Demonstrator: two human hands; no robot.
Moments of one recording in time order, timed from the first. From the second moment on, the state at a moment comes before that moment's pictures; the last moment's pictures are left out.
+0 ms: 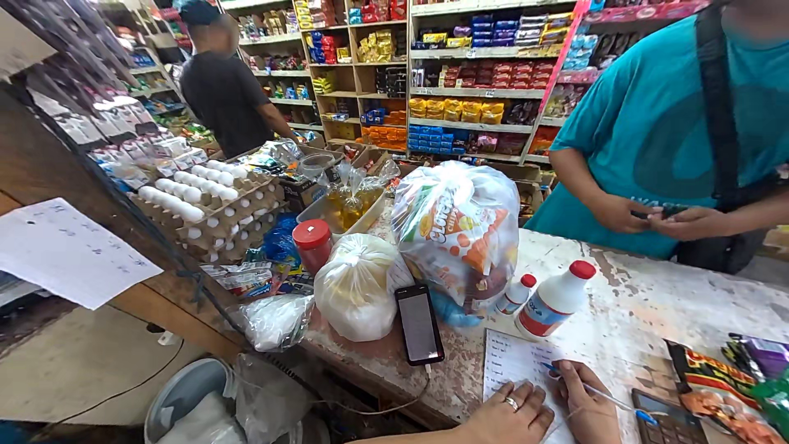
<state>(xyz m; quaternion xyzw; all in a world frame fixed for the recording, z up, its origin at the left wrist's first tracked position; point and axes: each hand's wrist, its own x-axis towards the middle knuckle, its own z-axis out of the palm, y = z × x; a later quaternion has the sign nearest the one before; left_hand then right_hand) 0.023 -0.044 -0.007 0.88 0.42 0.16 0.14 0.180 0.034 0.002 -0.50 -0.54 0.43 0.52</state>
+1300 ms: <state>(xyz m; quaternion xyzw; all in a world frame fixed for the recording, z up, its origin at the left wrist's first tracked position) 0.021 -0.044 -0.016 0.89 0.40 0.20 0.10 0.181 0.033 0.004 -0.50 -0.54 0.44 0.52</state>
